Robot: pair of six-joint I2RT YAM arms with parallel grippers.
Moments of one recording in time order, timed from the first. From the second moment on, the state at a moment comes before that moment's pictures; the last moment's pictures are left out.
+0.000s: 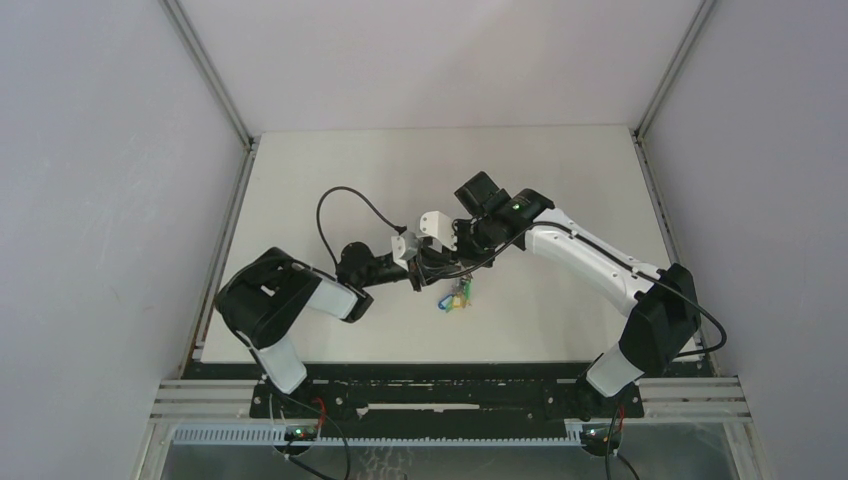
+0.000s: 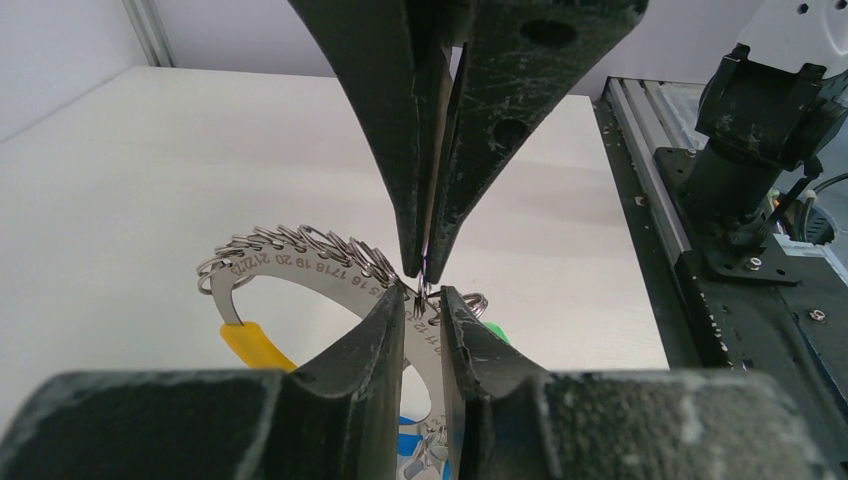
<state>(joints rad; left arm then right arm) -0.64 1.73 0.49 1.43 0.79 -0.16 0.74 1.56 1.40 -0.95 -0.29 -0.74</state>
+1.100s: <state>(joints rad) -0.65 1.74 0.50 1.41 0.76 -0.15 0.39 1.13 0.80 -0.35 -0.84 -0.63</state>
